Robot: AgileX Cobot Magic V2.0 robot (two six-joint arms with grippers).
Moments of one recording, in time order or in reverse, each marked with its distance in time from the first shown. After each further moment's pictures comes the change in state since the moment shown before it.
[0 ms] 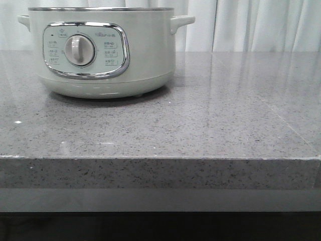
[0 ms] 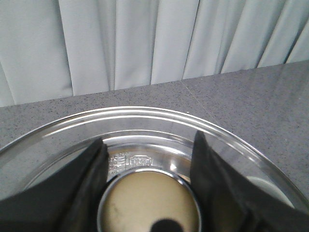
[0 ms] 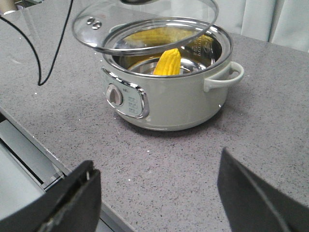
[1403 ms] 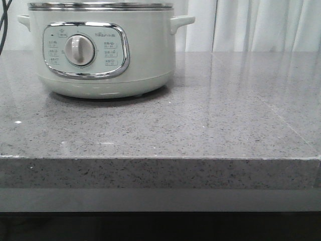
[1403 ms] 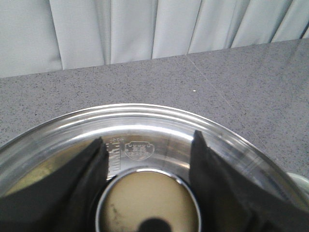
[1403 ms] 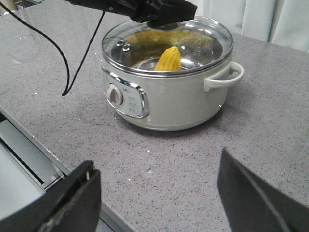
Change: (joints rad) left arm 0.000 0.155 -0.066 -0.018 -0.007 0.003; right arm 0.000 0.000 0.000 0.000 0.000 0.000
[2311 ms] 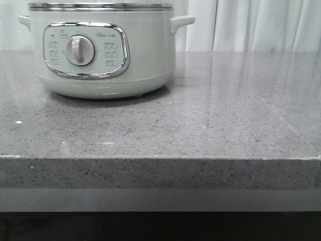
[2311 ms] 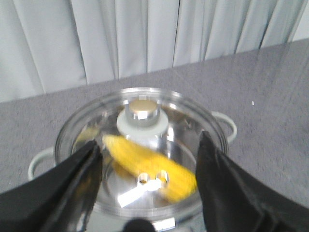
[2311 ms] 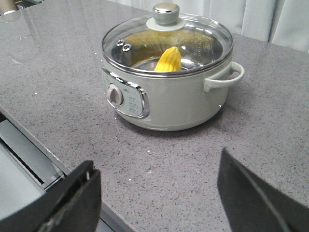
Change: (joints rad) left arm 0.000 -0.714 0.370 0.088 0.277 0.000; right arm 0.000 0.000 0.000 0.000 0.000 0.000
